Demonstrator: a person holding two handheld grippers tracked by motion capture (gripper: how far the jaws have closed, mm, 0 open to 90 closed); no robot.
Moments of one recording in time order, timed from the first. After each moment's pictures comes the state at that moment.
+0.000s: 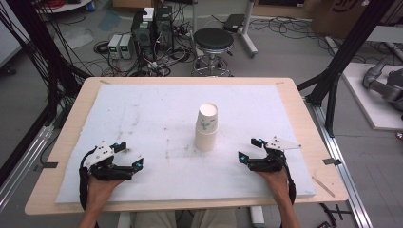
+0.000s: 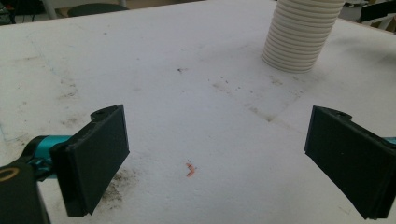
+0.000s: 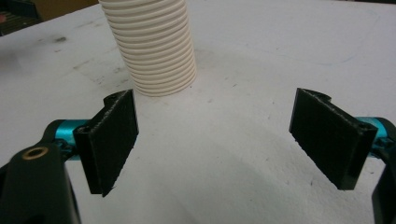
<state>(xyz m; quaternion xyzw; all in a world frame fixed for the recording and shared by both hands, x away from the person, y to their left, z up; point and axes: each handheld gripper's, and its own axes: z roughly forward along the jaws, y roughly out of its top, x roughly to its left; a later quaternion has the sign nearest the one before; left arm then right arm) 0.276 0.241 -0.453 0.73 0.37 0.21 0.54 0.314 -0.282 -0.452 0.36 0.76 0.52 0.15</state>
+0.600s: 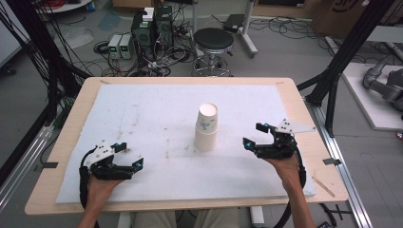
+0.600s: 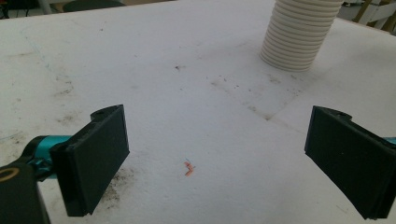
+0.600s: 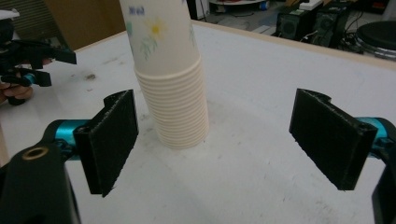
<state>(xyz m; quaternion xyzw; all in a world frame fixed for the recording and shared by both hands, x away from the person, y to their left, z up) 0.278 0.241 -0.453 0.73 0.37 0.20 0.54 0.316 -0.282 -0.369 0.33 0.76 0.53 0.15</state>
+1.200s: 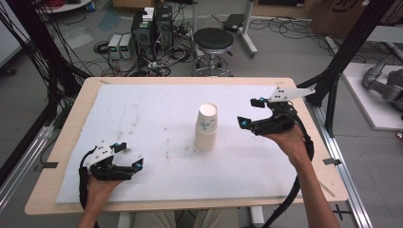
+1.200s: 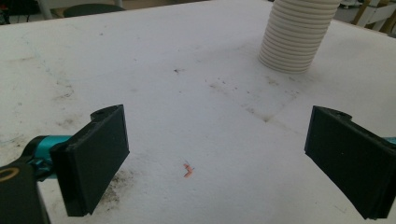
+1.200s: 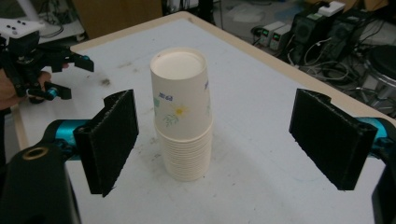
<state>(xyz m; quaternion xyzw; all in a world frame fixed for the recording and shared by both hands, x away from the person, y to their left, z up) 0.277 0.242 -0.453 0.73 0.36 0.21 0.54 0.343 -0.251 -0.276 0.27 0.82 0.48 0.15</state>
